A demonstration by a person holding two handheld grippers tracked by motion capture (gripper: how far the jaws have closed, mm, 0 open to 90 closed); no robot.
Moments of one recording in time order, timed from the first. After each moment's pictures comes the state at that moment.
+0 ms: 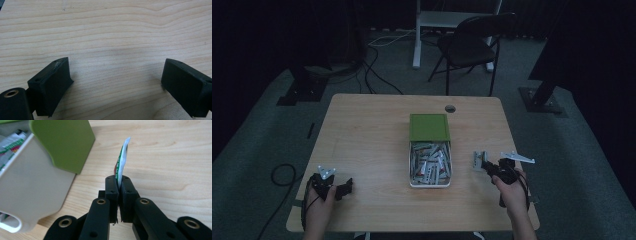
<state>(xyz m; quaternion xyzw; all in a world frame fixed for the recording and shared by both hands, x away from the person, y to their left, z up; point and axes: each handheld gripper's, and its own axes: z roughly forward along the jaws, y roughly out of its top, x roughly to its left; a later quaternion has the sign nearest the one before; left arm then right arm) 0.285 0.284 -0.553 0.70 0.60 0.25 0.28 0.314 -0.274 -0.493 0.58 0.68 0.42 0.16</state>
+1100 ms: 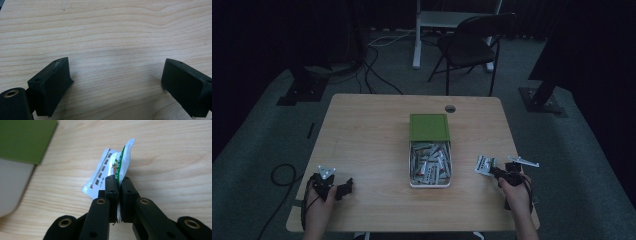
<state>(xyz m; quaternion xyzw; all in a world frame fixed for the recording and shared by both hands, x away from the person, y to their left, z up) 0.285 0.284 -0.553 0.70 0.60 0.25 0.28 0.324 -0.308 -0.534 0.64 0.65 0.38 0.15</state>
